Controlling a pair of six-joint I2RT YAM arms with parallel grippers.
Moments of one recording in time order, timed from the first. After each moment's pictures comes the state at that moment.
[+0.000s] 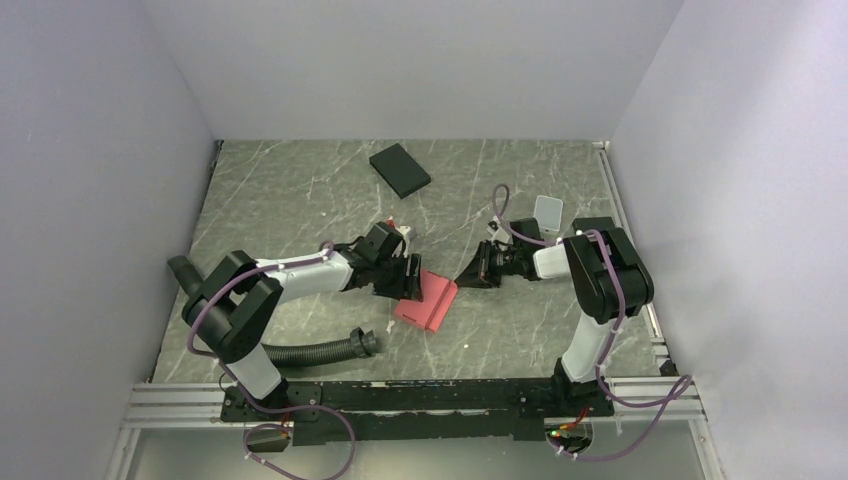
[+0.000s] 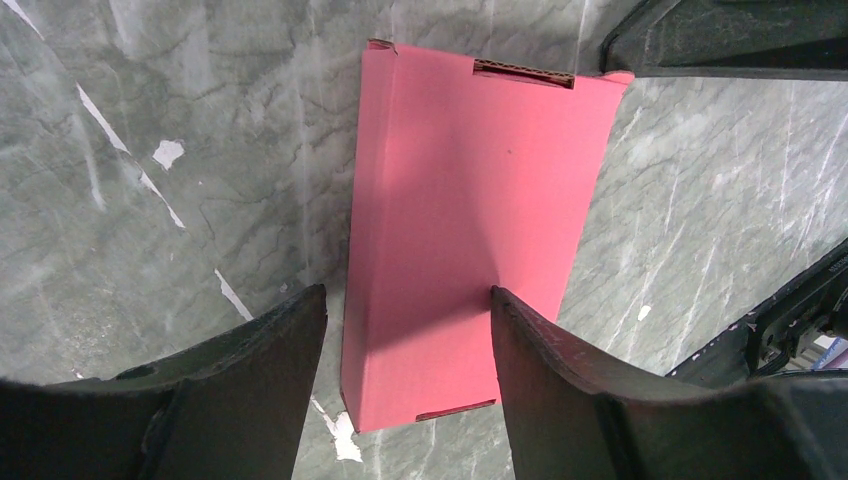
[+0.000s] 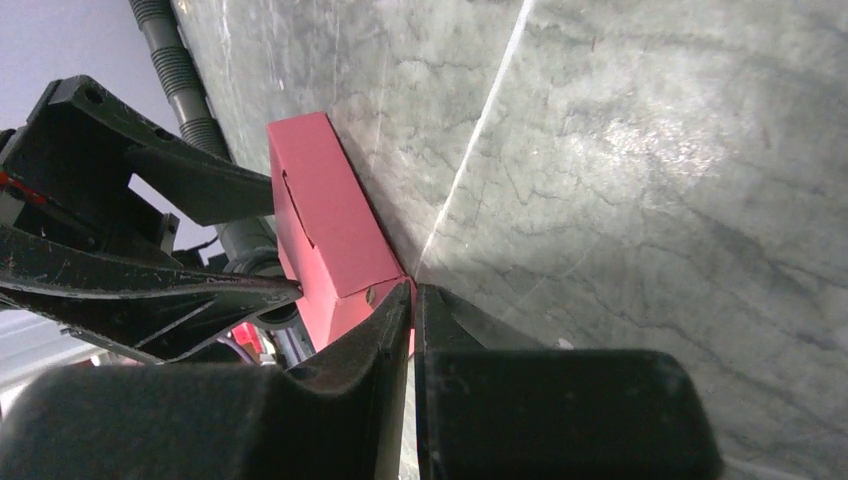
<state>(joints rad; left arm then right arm) -0.73 1.65 0.89 -0.19 0.21 -0.55 0.22 1.82 0.68 0.22 -0.86 0.63</state>
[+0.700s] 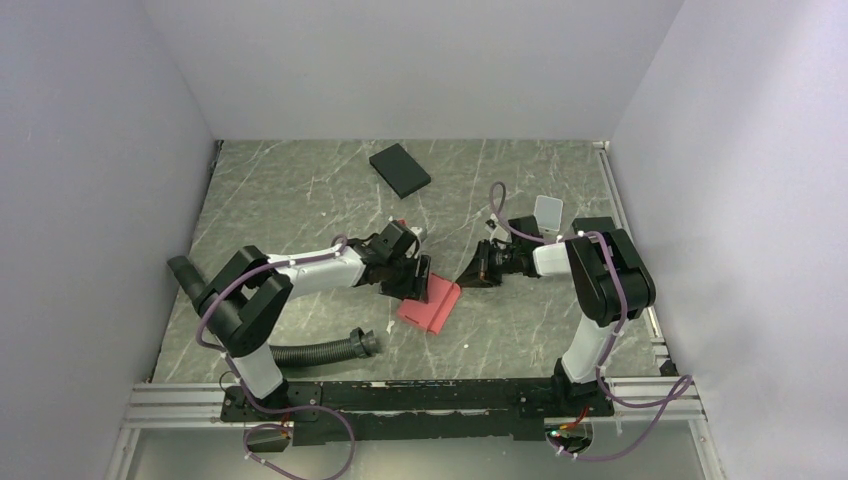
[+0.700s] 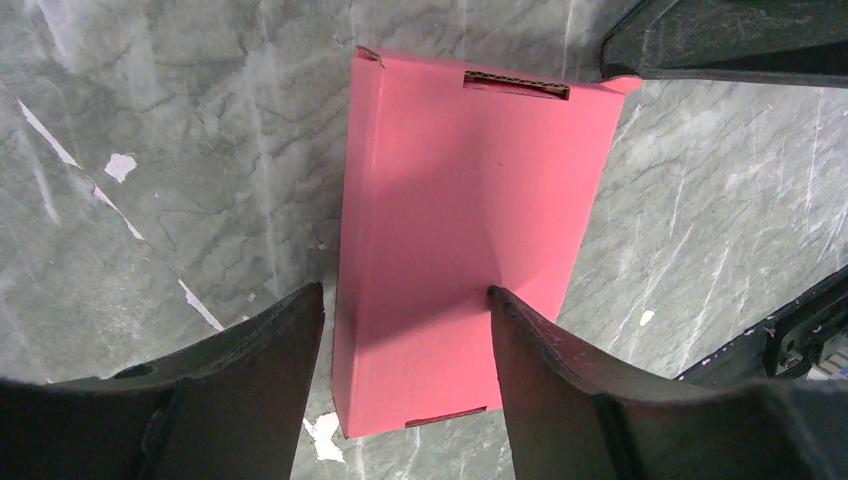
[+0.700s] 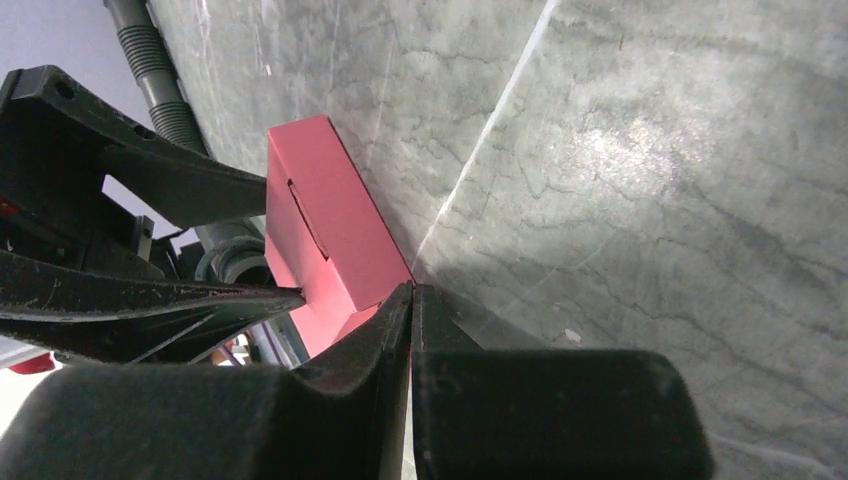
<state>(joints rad) -0.77 1.71 0.98 -0.29 0.17 -0.54 0.23 1.80 0.71 0.13 -0.84 0.55</state>
